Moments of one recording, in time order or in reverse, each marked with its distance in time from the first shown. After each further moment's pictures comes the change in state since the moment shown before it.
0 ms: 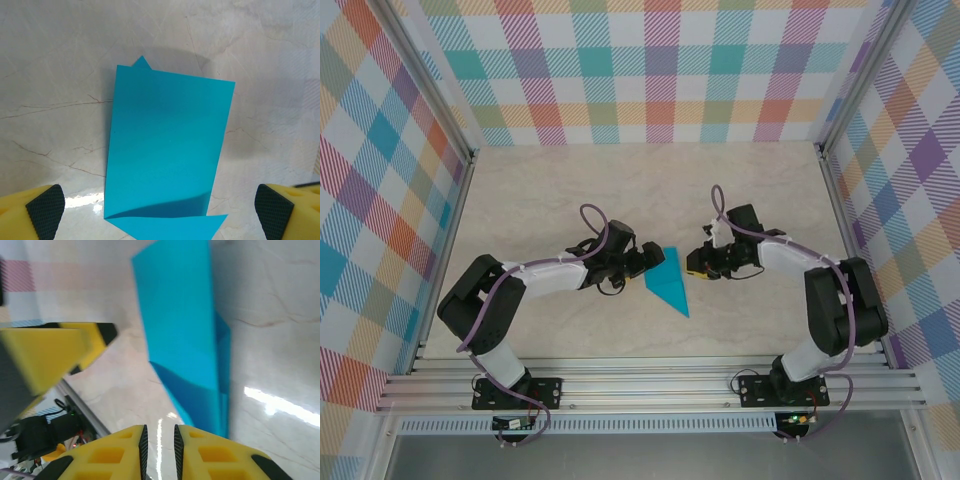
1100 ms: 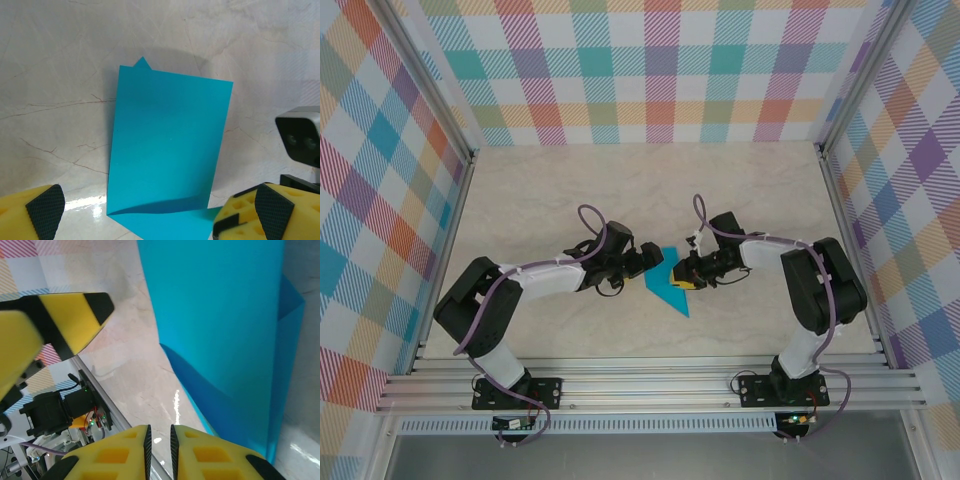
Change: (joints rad) left arm 0.000 -0.024 -0.021 0.012 -0.007 0.004; right arm 0.076 0.179 0.014 0.053 -0.098 0.025
